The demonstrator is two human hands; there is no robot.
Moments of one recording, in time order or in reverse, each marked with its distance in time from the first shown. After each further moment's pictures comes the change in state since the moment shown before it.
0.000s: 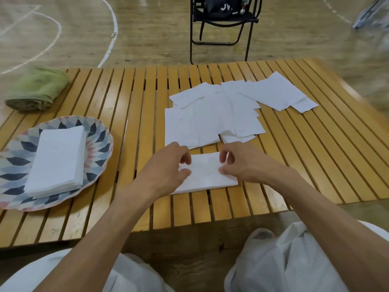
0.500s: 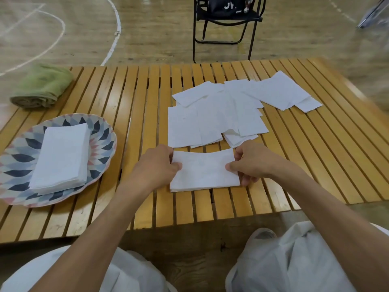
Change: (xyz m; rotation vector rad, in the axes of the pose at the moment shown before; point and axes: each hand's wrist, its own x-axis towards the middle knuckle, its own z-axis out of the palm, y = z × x) left_hand 0.004 -0.017 -0.004 -0.080 -0.057 -0.312; right_hand 0.002 -0.001 -0.007 0.176 -0.083 0.272
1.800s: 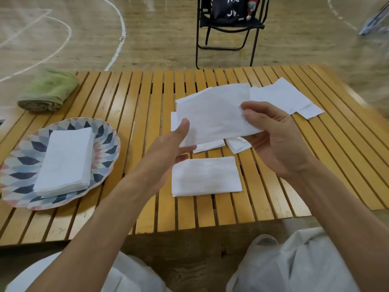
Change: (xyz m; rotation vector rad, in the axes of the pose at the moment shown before) left_hand -0.008 0.034 -0.023 -1.147 -0.104 0.023; right_hand -0.029 -0.017 -0.034 1.298 0.051 -0.695
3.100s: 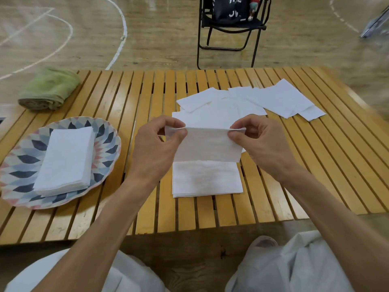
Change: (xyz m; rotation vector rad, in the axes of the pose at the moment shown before) left_hand -0.006 0.005 -0.009 0.570 0.347 0.530; right_hand 0.002 0.024 -0.006 -0.840 0.094 -0.110
